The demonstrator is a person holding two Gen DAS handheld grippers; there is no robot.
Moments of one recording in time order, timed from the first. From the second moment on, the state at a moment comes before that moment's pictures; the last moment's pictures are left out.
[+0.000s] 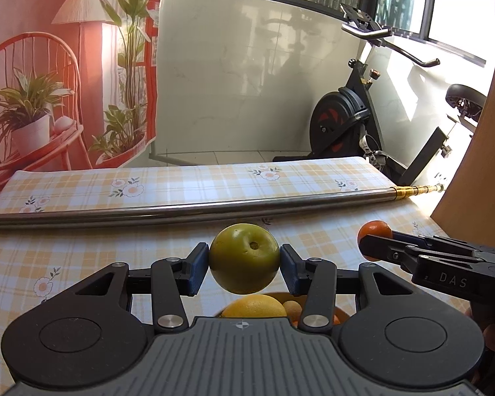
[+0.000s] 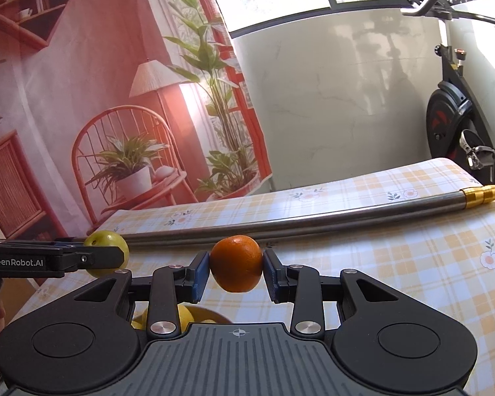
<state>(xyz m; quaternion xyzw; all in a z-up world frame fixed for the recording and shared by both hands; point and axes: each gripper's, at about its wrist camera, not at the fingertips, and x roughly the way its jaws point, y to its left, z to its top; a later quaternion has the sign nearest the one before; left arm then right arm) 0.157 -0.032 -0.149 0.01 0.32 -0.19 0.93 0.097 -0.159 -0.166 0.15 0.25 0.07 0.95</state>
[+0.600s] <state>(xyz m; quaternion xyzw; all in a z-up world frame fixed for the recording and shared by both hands) 0.116 -0.010 -0.175 -0.02 0.37 -0.19 0.91 0.057 -0.123 -0.166 0.14 0.28 0.11 0.94</state>
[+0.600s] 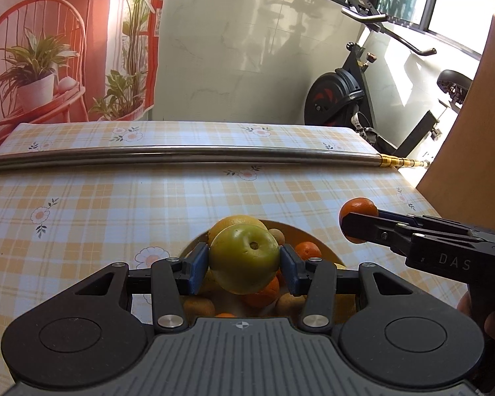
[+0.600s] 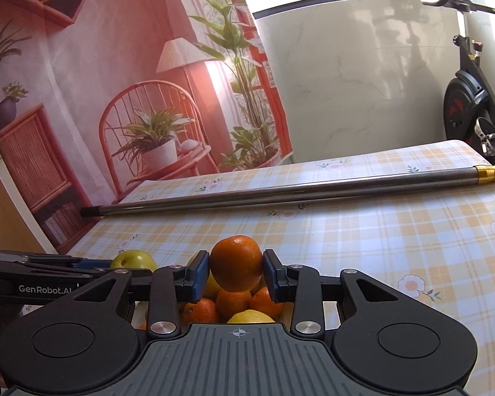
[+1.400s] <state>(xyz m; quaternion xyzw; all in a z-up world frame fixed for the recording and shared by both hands) 0.090 -0.009 -0.209 -0.02 0.43 -0.22 0.88 0.040 -0.097 -0.172 0.10 0.32 0.16 0.93</state>
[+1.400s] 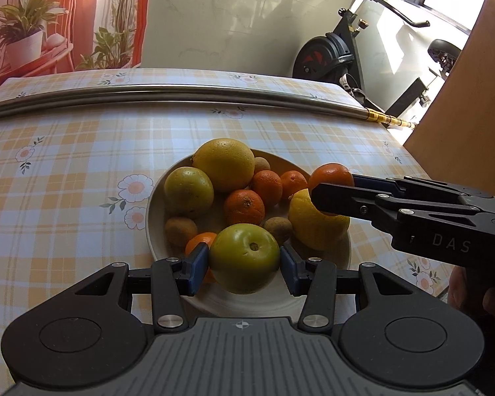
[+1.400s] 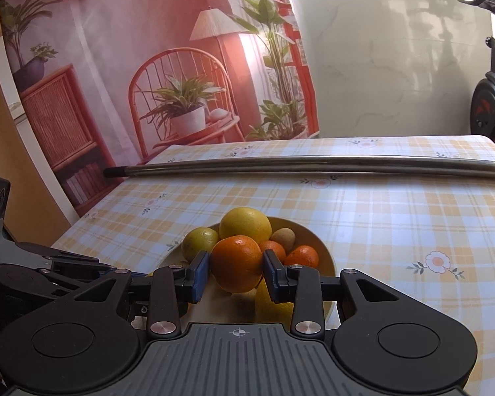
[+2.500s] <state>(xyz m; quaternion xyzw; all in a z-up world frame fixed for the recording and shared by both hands) 0.085 0.000 -0.201 -0.03 0.40 -0.17 0.90 0.037 -0.088 -0.186 0.09 0.36 0.18 0.91</state>
